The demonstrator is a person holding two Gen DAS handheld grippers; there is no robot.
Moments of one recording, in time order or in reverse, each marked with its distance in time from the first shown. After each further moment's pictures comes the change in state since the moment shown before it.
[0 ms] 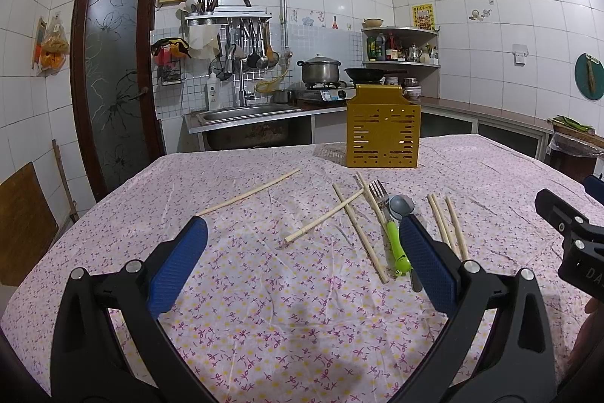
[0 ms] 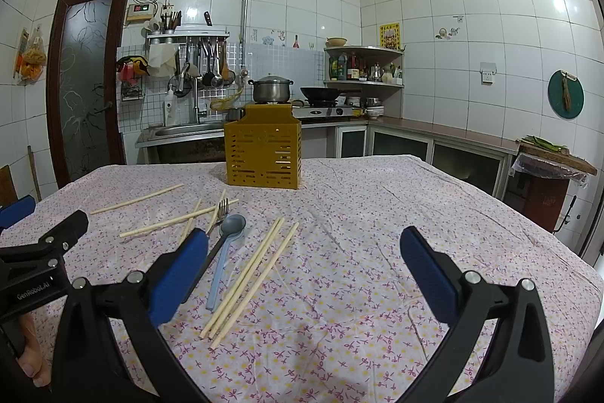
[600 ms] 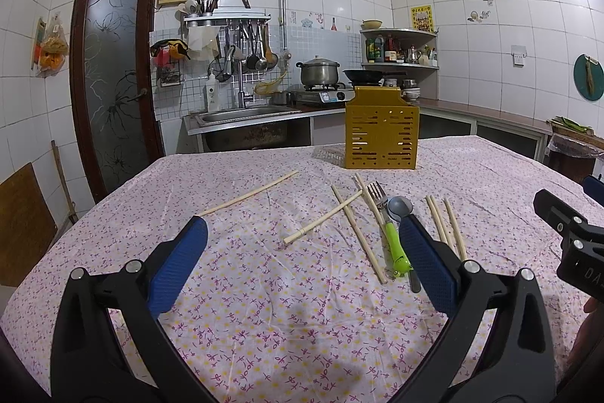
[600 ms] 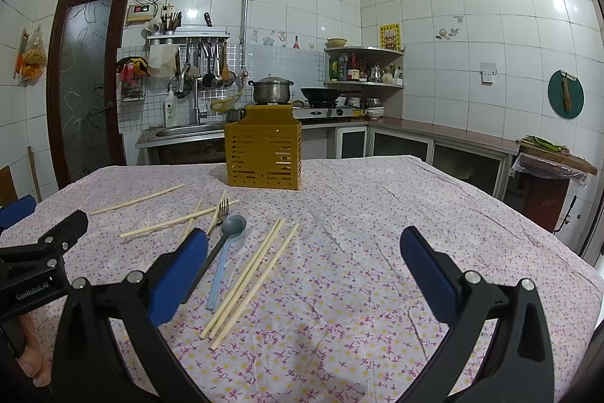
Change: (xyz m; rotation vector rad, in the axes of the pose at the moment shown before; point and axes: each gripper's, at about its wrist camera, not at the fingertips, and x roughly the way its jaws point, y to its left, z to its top) left arm -0.003 -0.001 0.003 0.000 -0.005 -0.002; right arm -0.002 0.001 0.001 0.000 -0.001 0.002
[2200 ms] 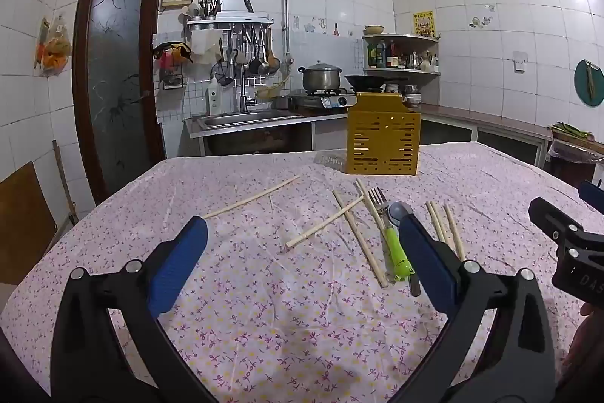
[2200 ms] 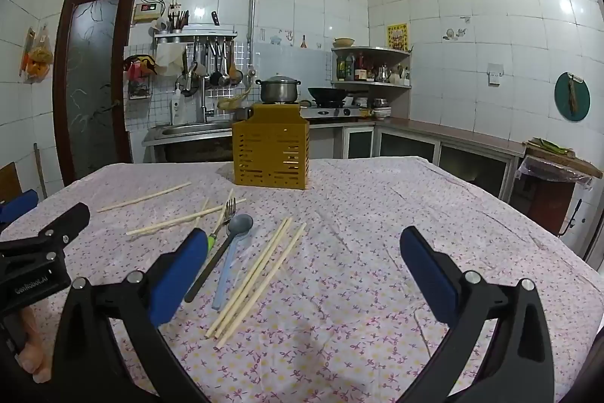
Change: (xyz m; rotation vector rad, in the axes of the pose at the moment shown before) left arm -0.007 0.005 0.006 -0.003 -0.017 0.002; right arm 0.003 0.004 -0.003 -0.008 -0.003 0.018
